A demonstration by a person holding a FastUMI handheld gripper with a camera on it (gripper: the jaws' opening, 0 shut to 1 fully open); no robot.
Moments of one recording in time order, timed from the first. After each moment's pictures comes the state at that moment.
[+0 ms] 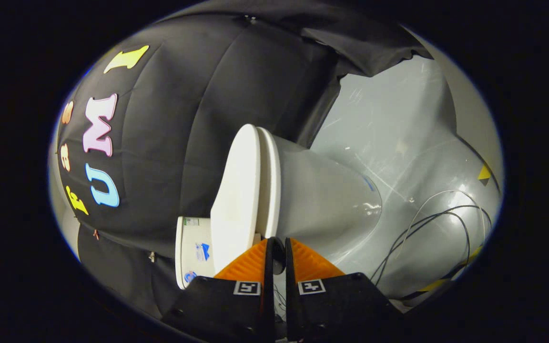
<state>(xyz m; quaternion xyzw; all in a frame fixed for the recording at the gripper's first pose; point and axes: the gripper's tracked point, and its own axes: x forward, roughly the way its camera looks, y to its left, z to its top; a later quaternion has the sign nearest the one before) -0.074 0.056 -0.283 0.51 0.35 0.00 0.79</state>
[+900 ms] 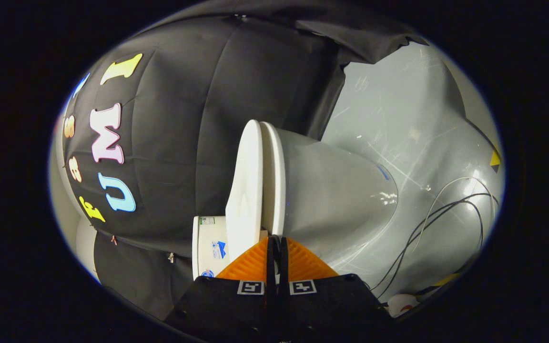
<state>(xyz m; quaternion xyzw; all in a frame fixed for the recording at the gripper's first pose) -0.072 0.049 -0.277 0.56 0.33 0.03 0.76</state>
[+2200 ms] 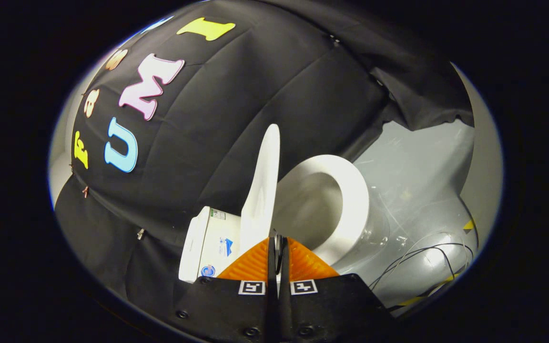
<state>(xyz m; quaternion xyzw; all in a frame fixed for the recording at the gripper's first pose) -0.062 0.114 -0.112 0.38 0.30 0.03 0.88</state>
